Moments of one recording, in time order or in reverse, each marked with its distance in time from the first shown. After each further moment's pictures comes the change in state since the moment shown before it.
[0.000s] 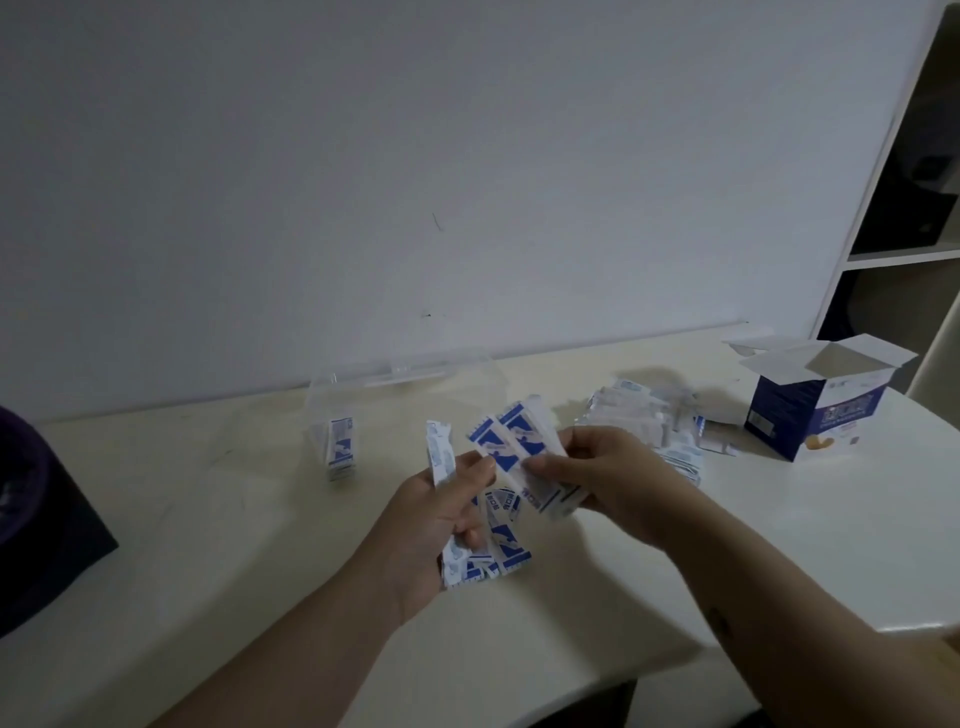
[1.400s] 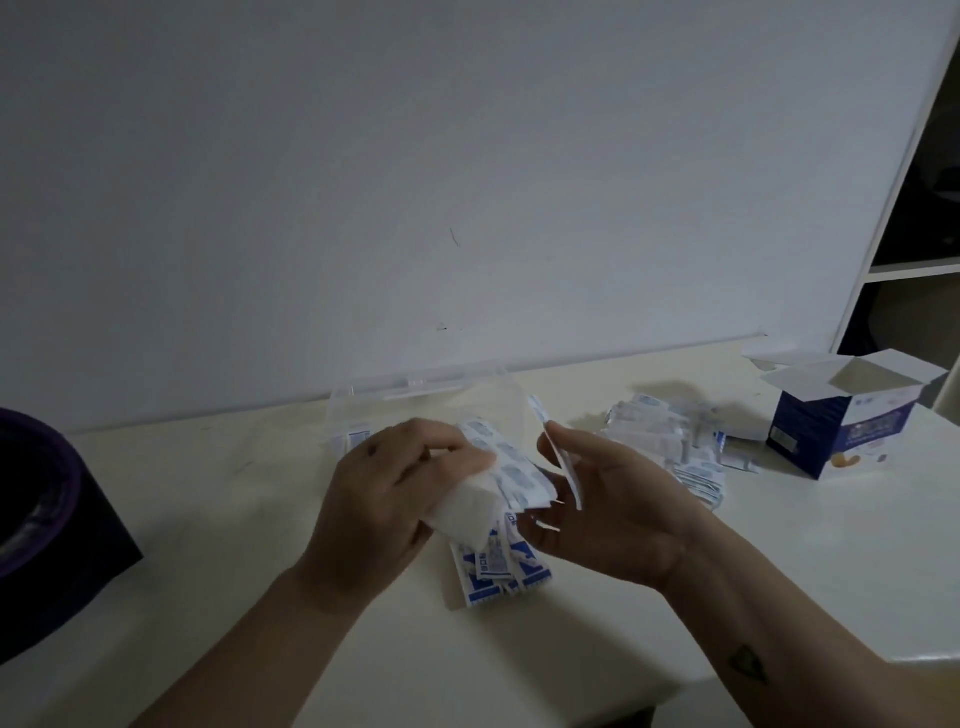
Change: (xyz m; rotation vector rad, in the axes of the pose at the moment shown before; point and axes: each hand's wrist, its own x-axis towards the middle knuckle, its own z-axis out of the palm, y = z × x) left_hand 0.000 0.040 -0.048 1.302 0.009 1.592; right_hand -0.019 -0.026 0.030 0.842 -0.210 0.323
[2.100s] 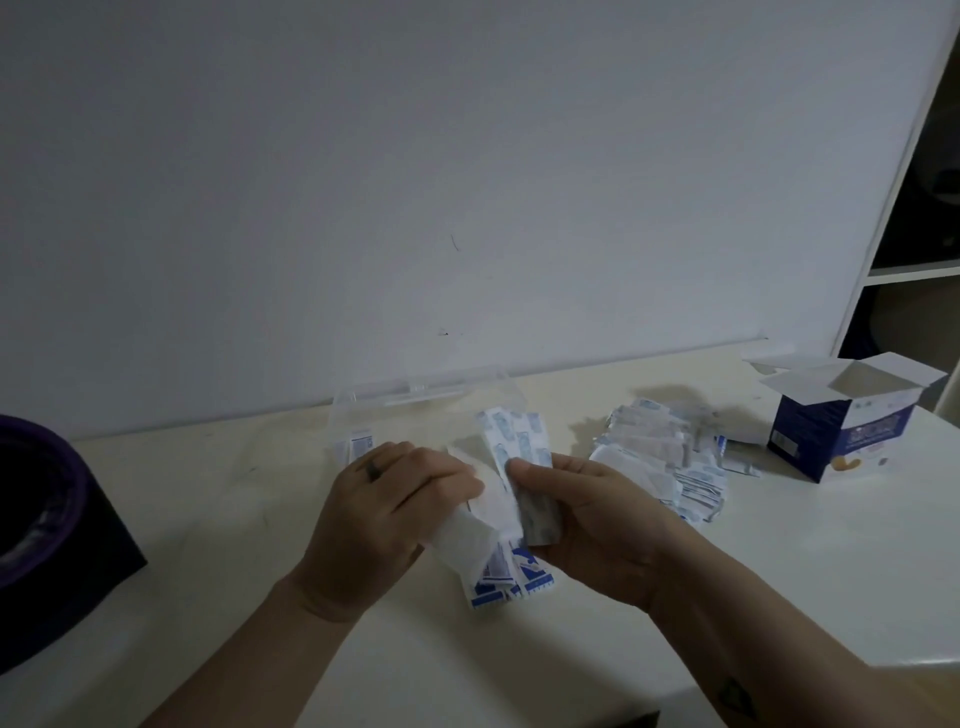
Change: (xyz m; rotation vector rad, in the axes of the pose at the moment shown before) left_hand -0.010 -0.006 -0.001 0.078 -0.013 0.119; right_hand -0.001 0.014 0.015 -0.182 -0.095 -0.141
